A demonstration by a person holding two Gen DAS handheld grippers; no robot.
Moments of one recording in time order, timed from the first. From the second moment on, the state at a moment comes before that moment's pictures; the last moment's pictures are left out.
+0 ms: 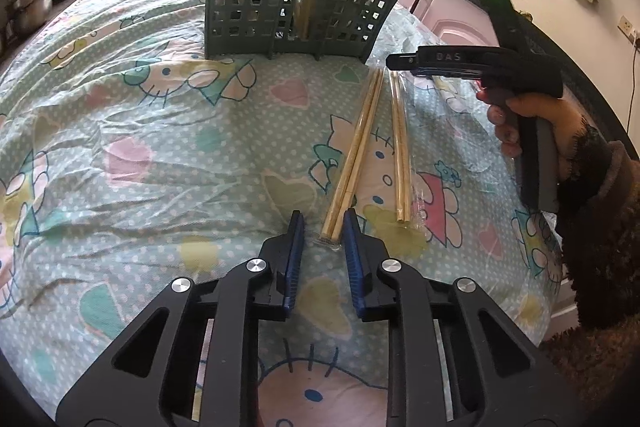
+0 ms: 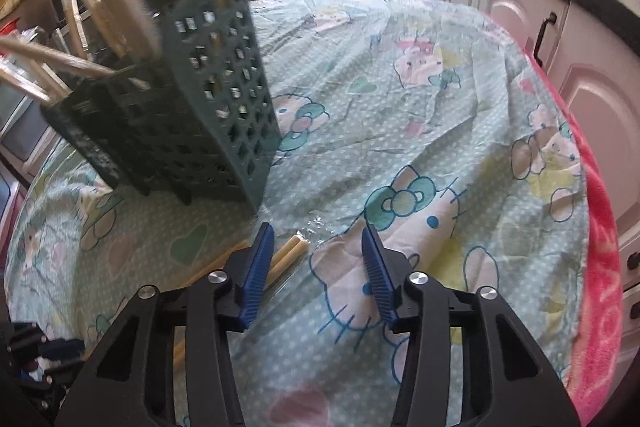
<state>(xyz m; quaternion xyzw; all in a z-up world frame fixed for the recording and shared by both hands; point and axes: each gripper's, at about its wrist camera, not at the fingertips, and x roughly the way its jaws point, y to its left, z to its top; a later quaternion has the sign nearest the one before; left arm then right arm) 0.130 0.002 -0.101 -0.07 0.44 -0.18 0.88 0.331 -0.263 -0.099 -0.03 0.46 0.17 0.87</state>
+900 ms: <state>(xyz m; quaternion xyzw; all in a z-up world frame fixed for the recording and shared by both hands) 0.126 0.017 -0.096 -0.10 0.44 -0.19 0.87 0.320 -0.269 -0.088 -0.02 0.43 0.17 0.89</state>
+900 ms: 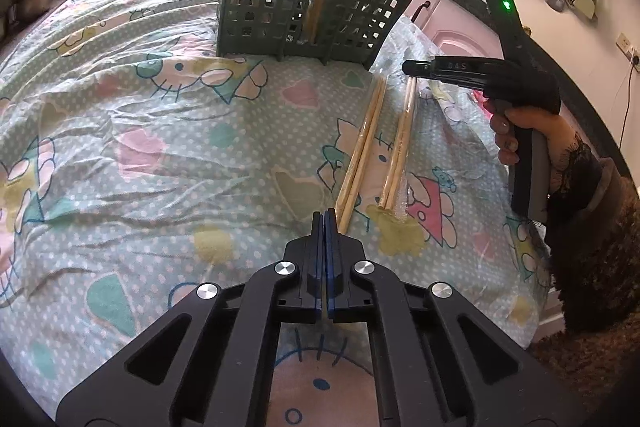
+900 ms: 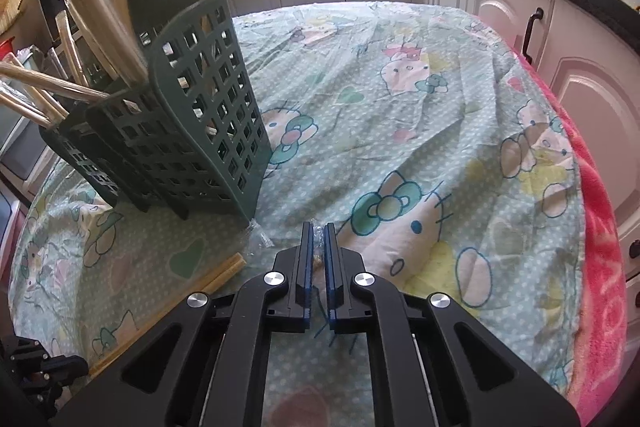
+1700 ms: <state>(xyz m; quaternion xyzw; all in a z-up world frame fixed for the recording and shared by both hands) 0.116 0.007 -0.101 -0.10 0.46 -0.21 0.86 0.269 -0.269 -0.010 -0.03 0.35 0.21 0.91</state>
